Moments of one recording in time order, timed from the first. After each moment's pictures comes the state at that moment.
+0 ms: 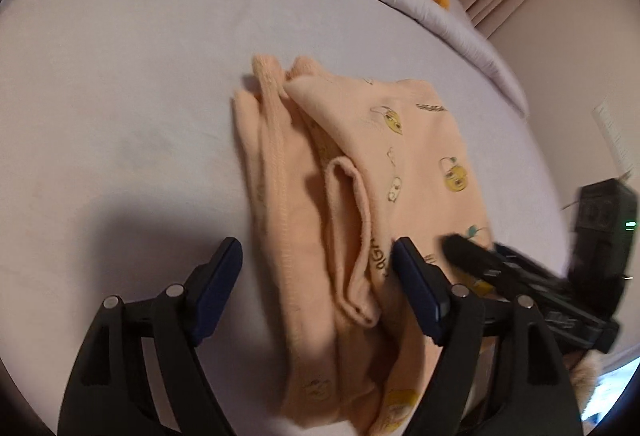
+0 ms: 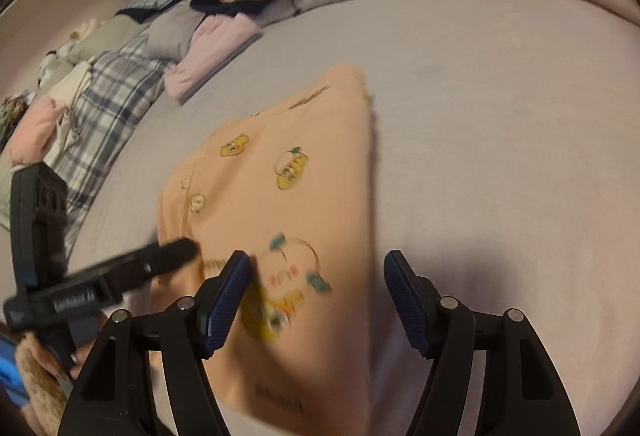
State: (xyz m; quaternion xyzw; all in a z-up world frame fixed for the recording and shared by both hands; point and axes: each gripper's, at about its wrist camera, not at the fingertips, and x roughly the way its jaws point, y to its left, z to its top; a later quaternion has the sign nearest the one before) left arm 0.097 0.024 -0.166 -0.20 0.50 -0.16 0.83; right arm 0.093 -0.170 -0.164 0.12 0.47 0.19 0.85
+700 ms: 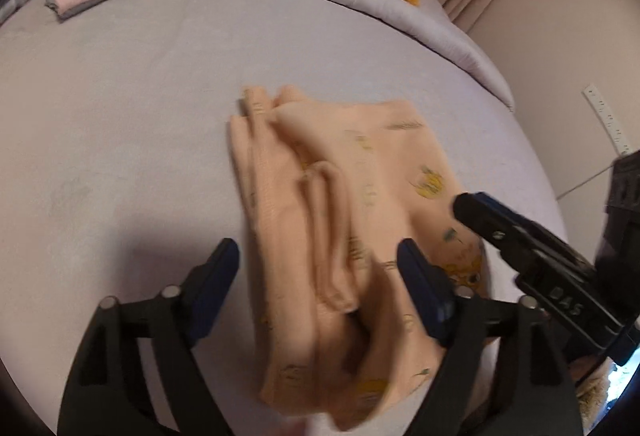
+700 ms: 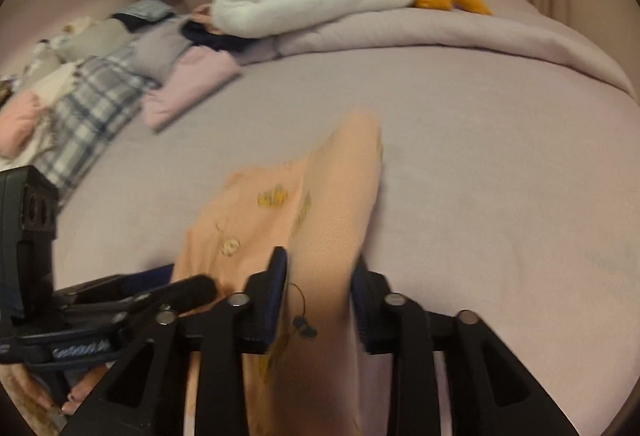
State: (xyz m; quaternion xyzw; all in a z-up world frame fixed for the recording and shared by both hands) left arm 0.102 -0.041 -0.136 -0.14 0.48 -0.16 0.85; right arm 0.070 -0.210 -0.118 0.06 0.39 0.11 0.91
